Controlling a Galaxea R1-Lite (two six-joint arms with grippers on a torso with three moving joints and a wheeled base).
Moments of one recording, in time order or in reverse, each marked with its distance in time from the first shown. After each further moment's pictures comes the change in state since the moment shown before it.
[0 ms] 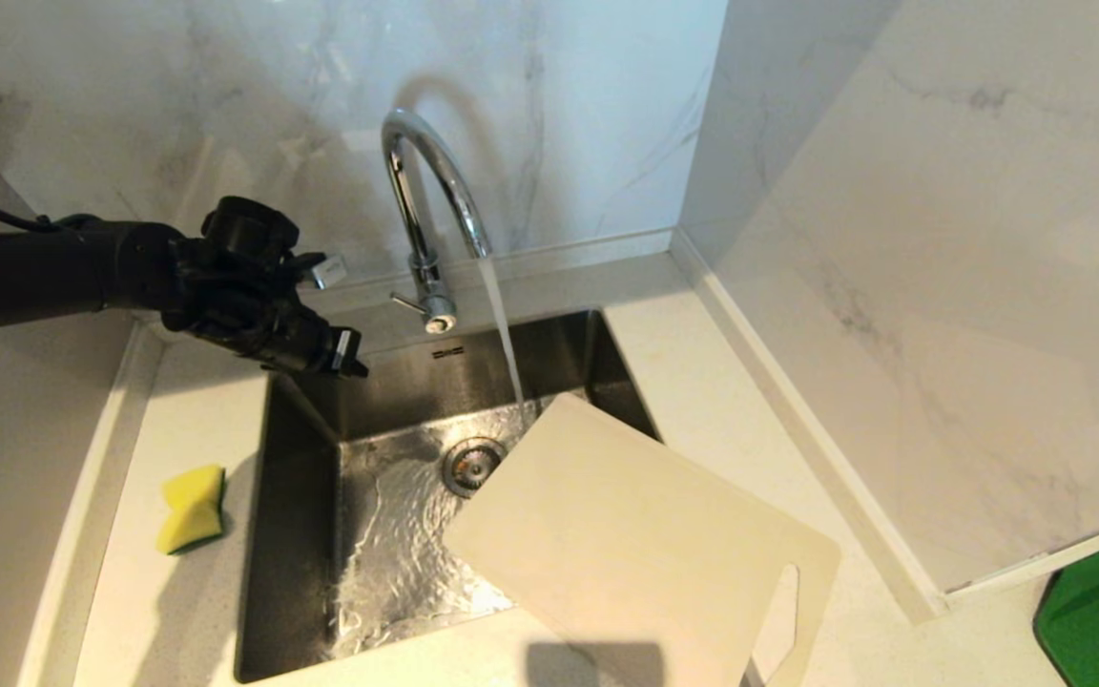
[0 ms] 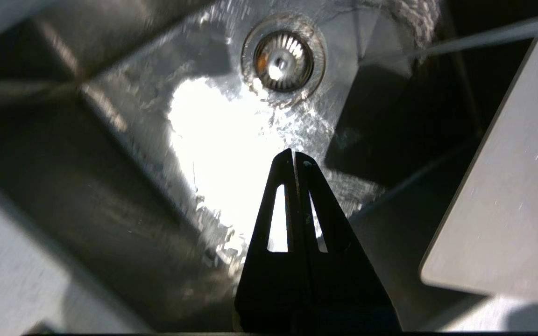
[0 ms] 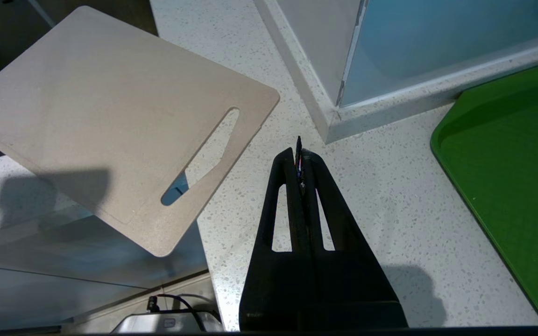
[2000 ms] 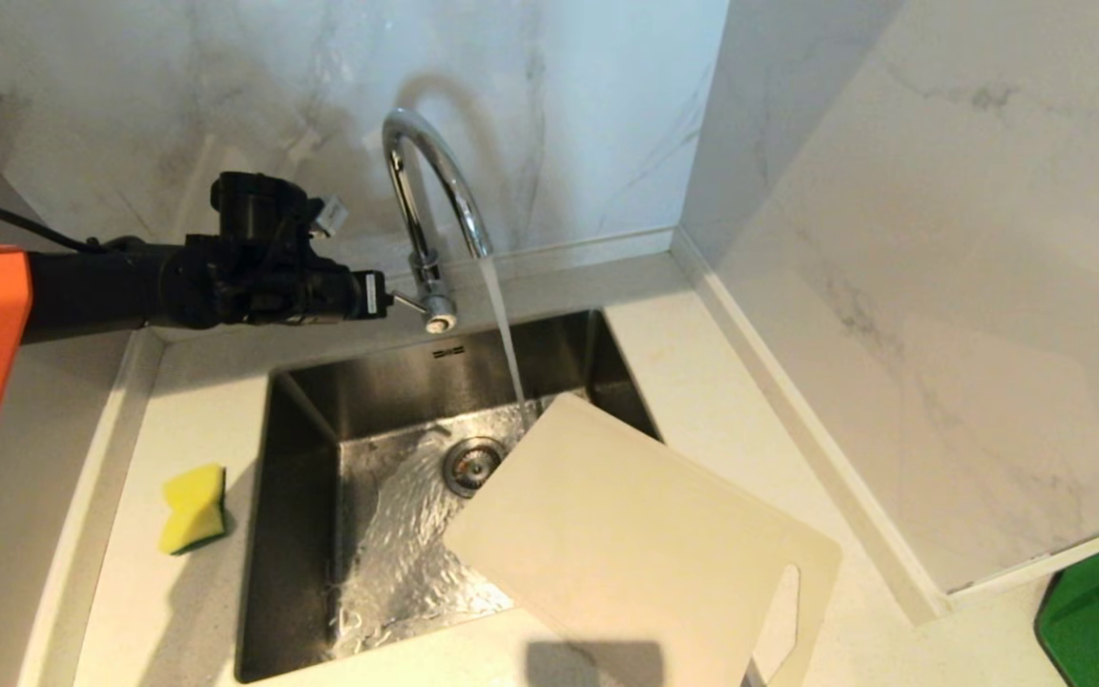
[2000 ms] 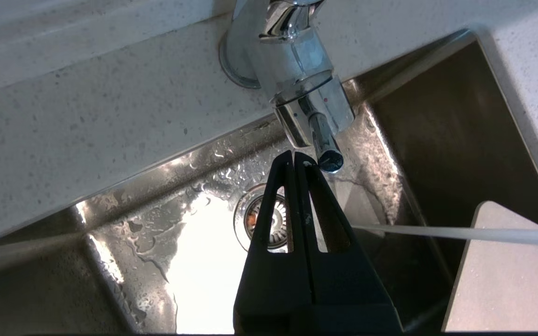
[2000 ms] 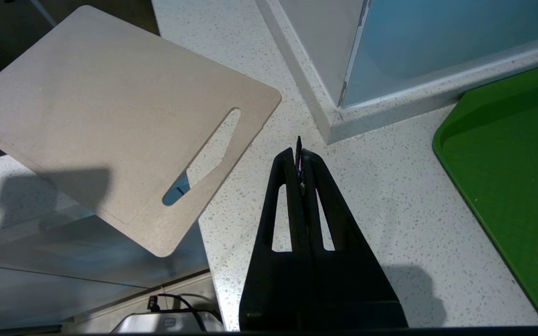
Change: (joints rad) left arm -0.031 0.046 0.001 -0.443 0.057 -0.145; right arm 0.000 0.000 0.000 0.000 0.000 0.001
